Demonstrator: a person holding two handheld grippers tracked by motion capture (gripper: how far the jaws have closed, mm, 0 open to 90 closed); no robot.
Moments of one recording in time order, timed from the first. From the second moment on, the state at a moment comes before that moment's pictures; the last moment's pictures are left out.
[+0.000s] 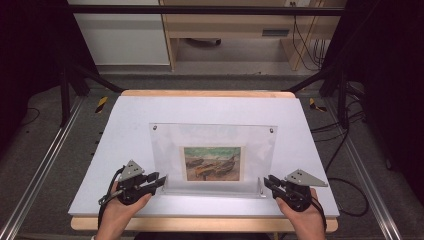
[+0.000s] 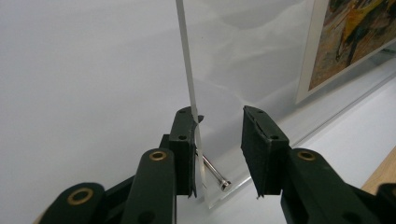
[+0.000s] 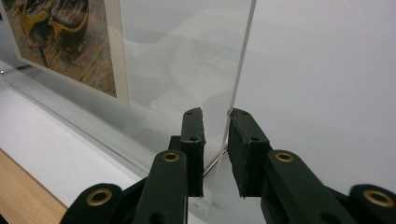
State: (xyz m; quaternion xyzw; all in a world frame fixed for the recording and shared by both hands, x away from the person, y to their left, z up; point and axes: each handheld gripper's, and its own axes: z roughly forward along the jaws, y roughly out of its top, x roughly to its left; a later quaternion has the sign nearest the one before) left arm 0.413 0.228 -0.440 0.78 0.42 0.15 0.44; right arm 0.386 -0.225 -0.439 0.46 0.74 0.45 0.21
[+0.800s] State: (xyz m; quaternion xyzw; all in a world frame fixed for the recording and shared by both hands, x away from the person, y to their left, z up) left arm 0.406 0.228 -0.442 0.80 0.41 0.15 0.42; right arm 0.377 -0.225 -0.443 0.46 0.74 0.45 0.20
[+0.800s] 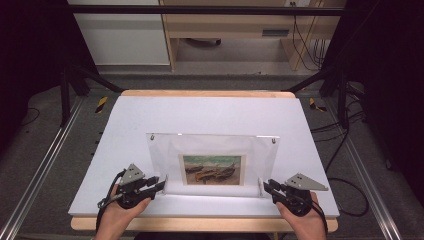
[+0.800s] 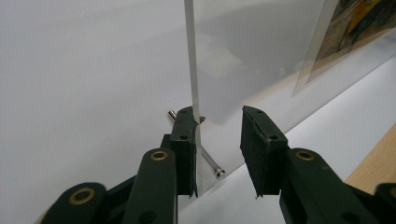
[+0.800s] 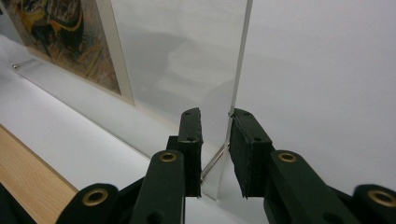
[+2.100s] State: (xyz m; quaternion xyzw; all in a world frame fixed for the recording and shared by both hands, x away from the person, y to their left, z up) left arm 0.417 0.280 -0.441 0.79 0.43 0.20 0.39; right arm 0.388 -0.260 -0.456 0.50 0.74 0.36 0.28
